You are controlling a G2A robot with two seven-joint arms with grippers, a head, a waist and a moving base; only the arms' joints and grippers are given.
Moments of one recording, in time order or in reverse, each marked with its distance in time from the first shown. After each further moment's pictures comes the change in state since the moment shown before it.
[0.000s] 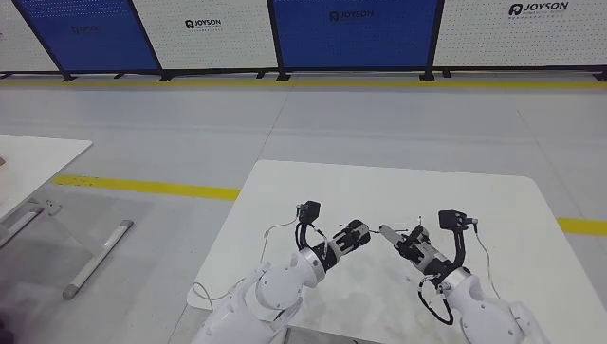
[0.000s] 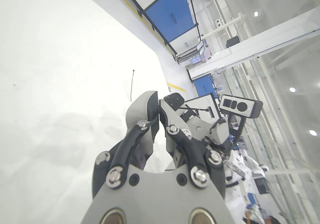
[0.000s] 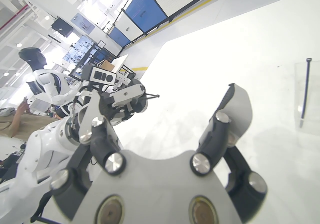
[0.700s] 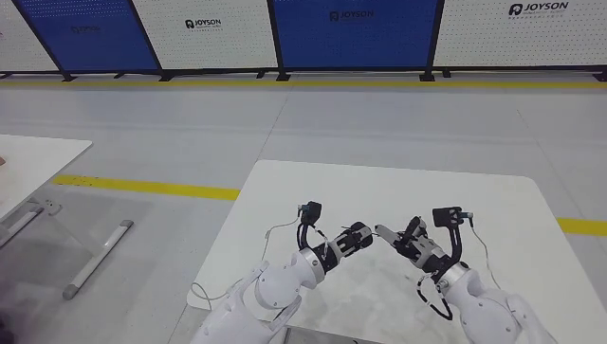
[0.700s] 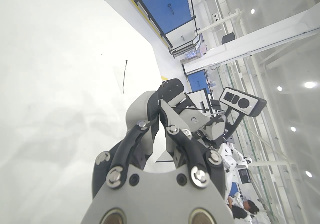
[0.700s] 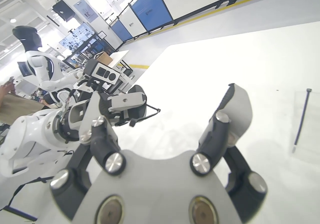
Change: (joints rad) left arm 0.002 0.000 -0.002 -0.008 -0.021 0.004 -0.014; right arm 0.043 0.004 -0.014 0.040 -0.083 -0.124 -0.021
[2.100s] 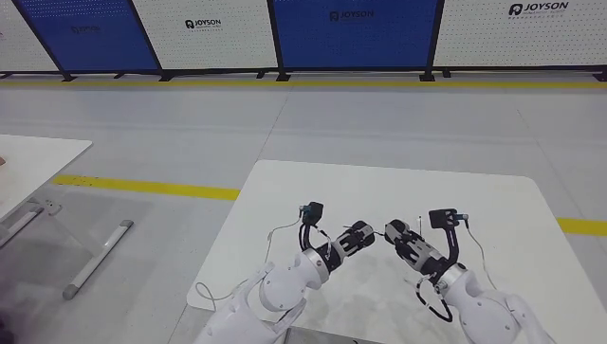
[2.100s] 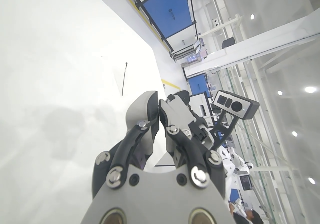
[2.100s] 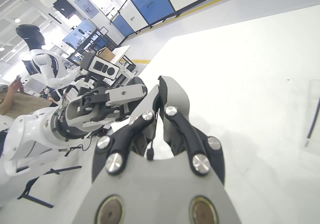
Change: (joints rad) left arm -0.012 -0.008 0.032 -0.002 -0.002 0.038 0.071; right arm 0.003 0.005 -0.007 0.017 0.040 -0.002 0.041
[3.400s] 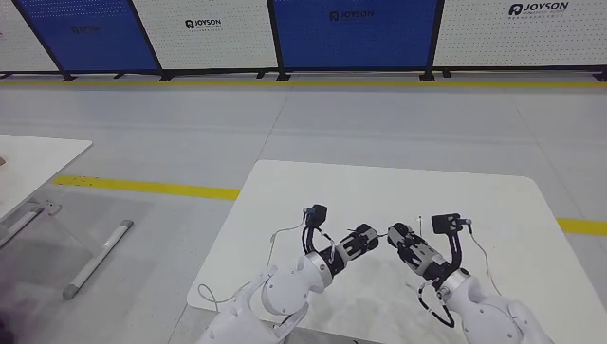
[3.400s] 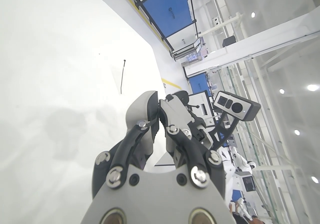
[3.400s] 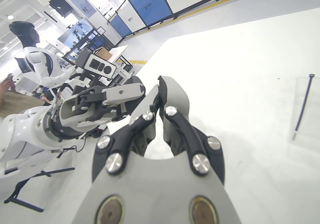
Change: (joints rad) left arm 0.006 0.000 0.018 -0.009 0.024 -0.015 -0.016; right arm -0.029 0.011 0.006 -0.020 -0.045 -0.007 -0.029
